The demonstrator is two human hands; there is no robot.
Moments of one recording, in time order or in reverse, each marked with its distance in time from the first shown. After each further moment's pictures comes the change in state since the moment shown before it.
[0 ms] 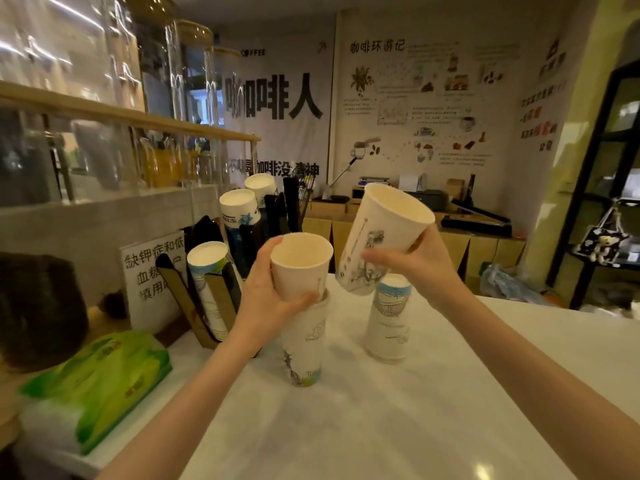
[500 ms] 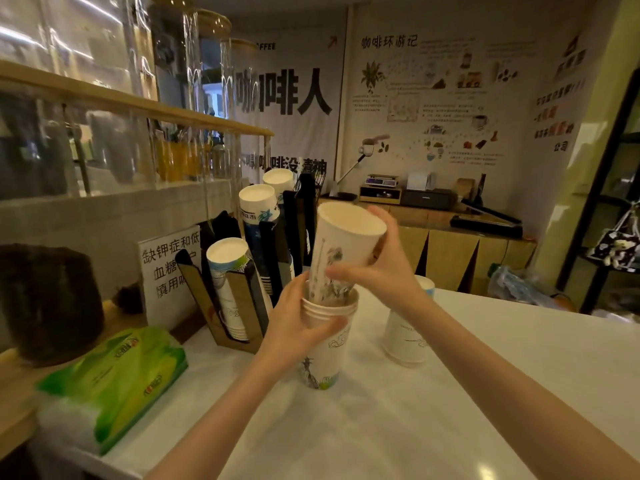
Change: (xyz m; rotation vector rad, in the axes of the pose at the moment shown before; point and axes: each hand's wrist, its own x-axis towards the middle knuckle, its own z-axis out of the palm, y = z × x) left_hand -0.017 -0.029 0.011 -0.038 -0.148 -0.124; right_hand 0.006 0.007 0.071 -0.017 -0.121 -0.031
